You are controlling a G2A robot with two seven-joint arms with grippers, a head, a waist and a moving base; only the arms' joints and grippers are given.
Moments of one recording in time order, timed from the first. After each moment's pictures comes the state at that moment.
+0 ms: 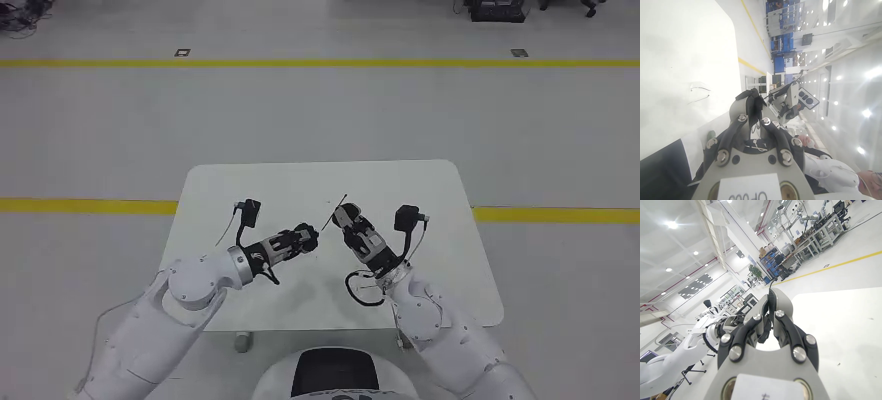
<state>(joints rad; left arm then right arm) 1.50 -0.98 -1.14 -1.85 -0.28 0.11 -0.54 -1.54 -1.22 0.98 -1.69 -0.54 -0.34 -0.17</state>
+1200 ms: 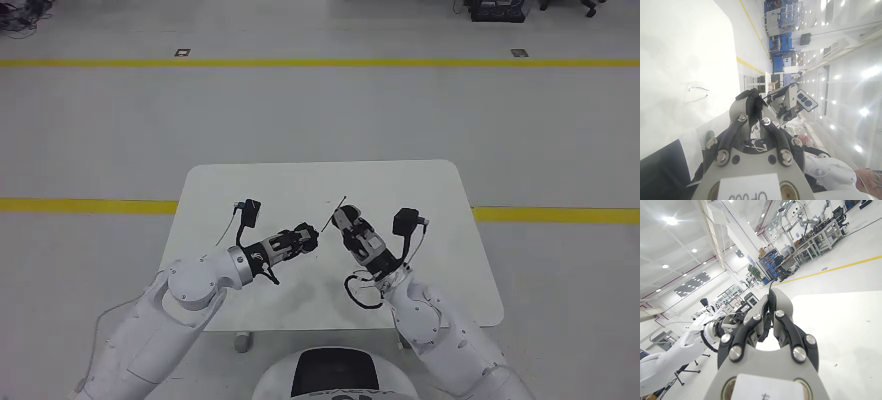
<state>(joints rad) 1.50 -0.98 -1.14 -1.85 -0.28 0.11 -0.54 -1.55 -1.23 0.99 -1.69 -0.62 -0.34 -0.21</state>
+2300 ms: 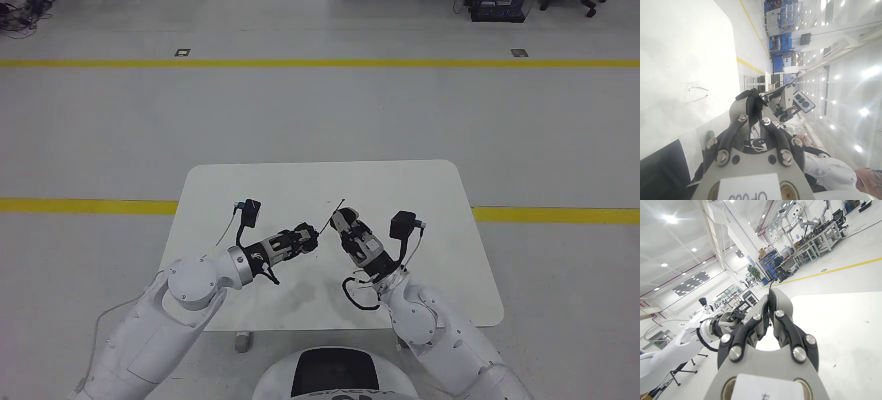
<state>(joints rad) 1.50 -0.98 -1.14 -1.85 -0.28 0.11 -0.54 -1.53 -1.22 0.95 -1.66 -0.62 -0.34 -0.26</state>
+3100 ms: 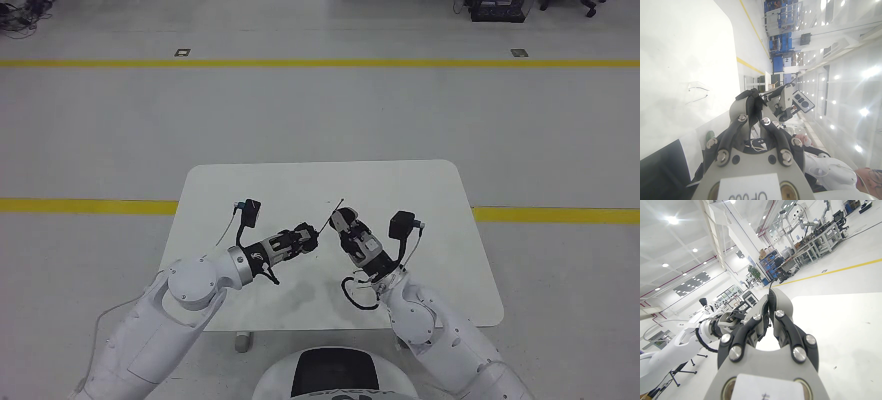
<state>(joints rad) 1.50 -0.98 -1.14 -1.85 -0.28 0.11 -0.54 -1.51 -1.21 0.92 -1.64 -0.62 -0.34 -0.28</state>
